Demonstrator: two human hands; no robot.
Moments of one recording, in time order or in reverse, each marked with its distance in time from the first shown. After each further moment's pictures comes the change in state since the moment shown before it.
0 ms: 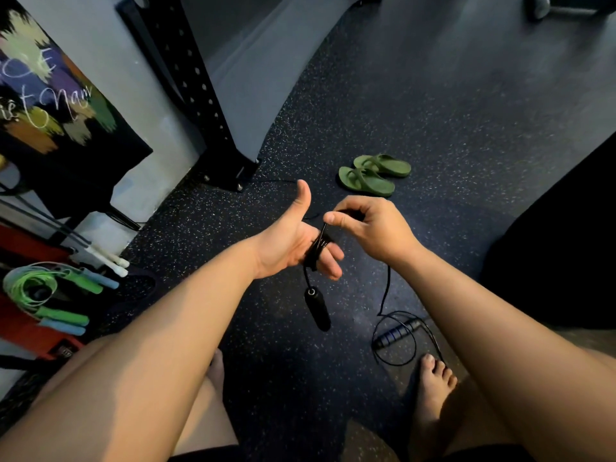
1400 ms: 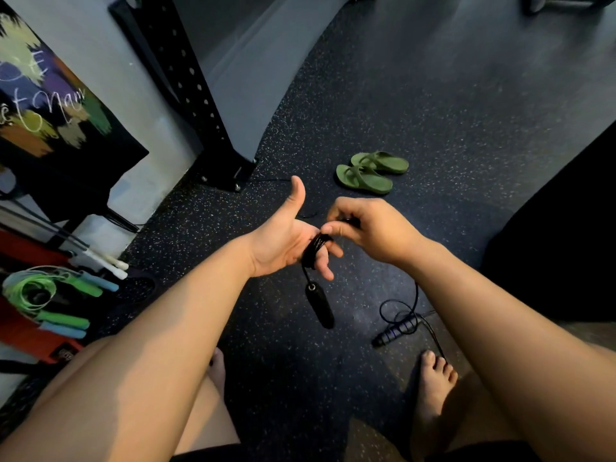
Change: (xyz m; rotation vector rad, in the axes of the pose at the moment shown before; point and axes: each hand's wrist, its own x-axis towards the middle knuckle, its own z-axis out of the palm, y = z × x) left_hand 0.000 0.002 -0.001 -0.030 -0.059 0.006; right_hand -0.005 -0.005 -0.014 -0.115 -0.162 -0.235
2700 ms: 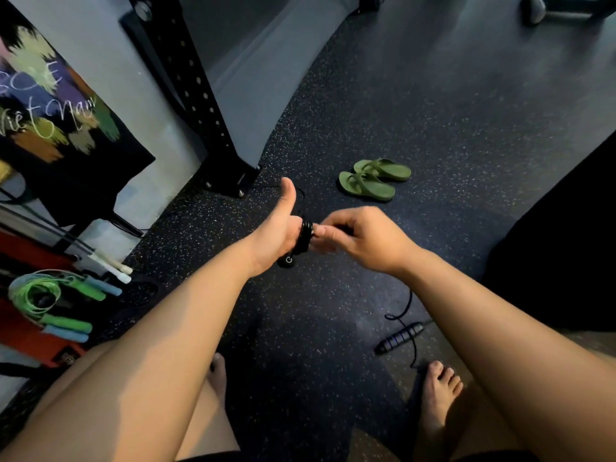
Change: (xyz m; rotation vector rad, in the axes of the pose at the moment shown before) left_hand 0.004 -0.007 -0.013 -0.037 0.237 0.063; right_hand 0.001 -0.024 0.004 0.113 -0.020 0.046
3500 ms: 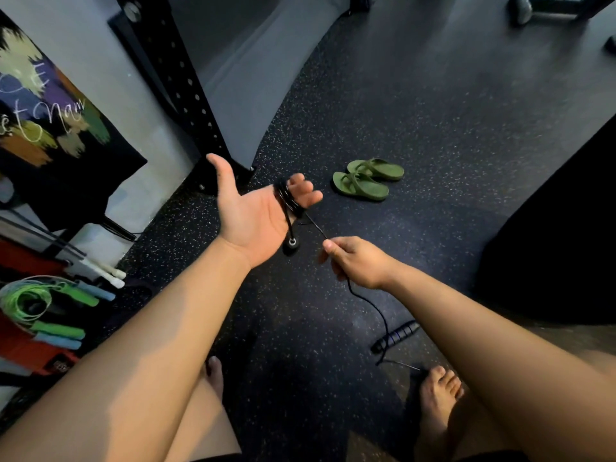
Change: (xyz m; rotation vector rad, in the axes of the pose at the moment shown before) left_hand -0.012 0.024 0.002 -0.797 0.115 0.388; right_hand -0.010 0.041 0.037 0.156 -0.186 0.395
